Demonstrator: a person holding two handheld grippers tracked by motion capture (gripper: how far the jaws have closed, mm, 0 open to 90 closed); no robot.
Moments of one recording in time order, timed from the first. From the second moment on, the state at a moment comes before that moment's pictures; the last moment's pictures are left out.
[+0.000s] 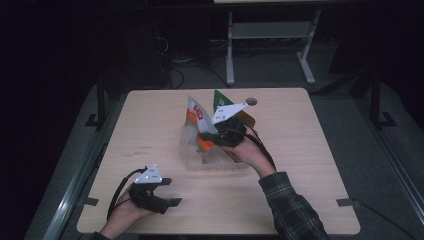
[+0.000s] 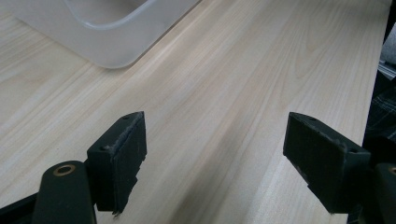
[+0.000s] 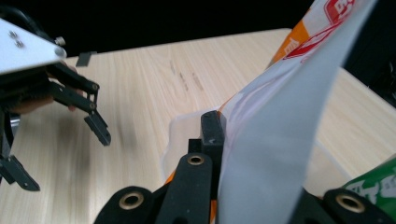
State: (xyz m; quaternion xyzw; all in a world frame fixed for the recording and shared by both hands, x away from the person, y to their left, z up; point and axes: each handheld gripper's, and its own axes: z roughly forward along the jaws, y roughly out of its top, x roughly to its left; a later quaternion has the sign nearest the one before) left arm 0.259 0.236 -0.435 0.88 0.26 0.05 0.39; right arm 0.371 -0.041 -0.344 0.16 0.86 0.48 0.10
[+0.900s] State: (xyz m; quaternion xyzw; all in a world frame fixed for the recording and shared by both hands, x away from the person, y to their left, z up) left arm 0.260 0.235 -0.438 0.88 0.26 0.04 0.38; right arm 0.373 -0.033 -0.363 0.18 0.87 0.45 0.09
